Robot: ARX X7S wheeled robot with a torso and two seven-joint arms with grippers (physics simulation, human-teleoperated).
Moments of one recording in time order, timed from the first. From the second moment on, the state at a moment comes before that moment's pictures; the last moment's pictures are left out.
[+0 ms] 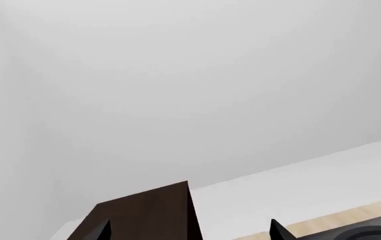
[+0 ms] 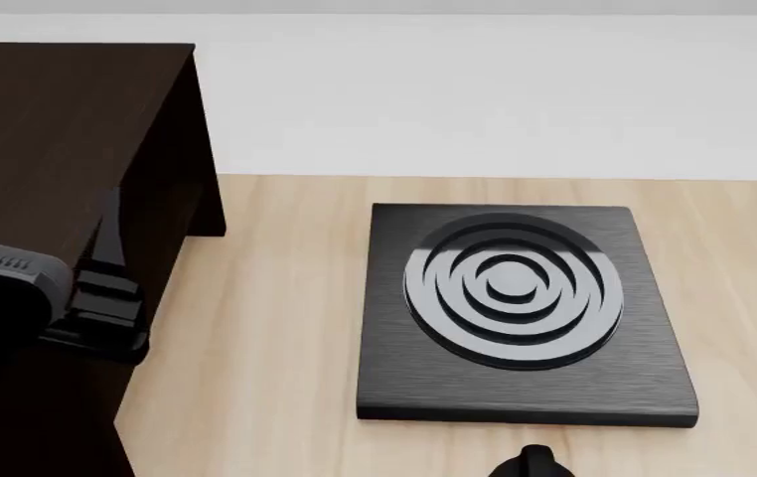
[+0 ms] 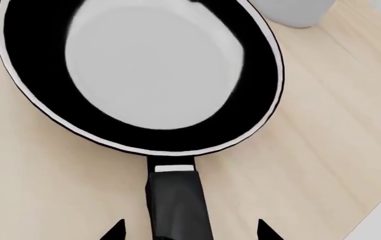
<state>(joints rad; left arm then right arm) -0.58 -0.34 0.26 0.79 -0.31 -1.05 -0.33 -0.37 0.19 0.71 -0.25 0.04 0.63 -0.13</state>
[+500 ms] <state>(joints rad) -0.60 -0.34 0.27 0.80 -0.32 -1.07 -0.34 -0.34 0.20 0.70 -0.18 0.10 0.59 -0.11</state>
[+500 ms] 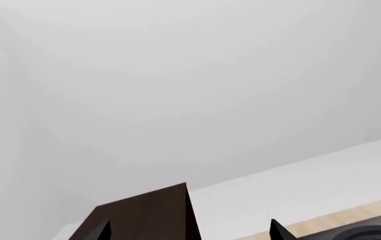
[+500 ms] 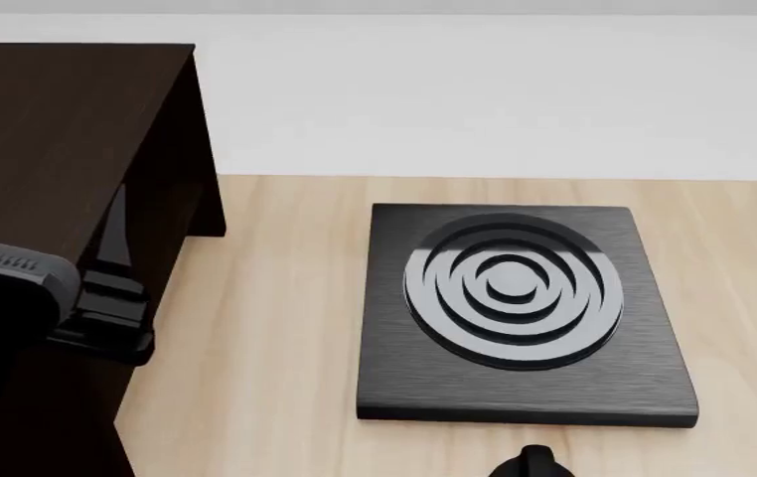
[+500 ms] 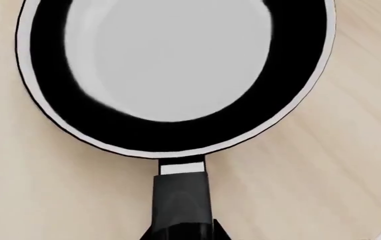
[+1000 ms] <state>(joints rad) -0.61 -0.35 0.22 0.88 -0.35 -1.14 -0.35 -0.33 0.23 0.64 -0.54 0.06 0.86 -0.09</state>
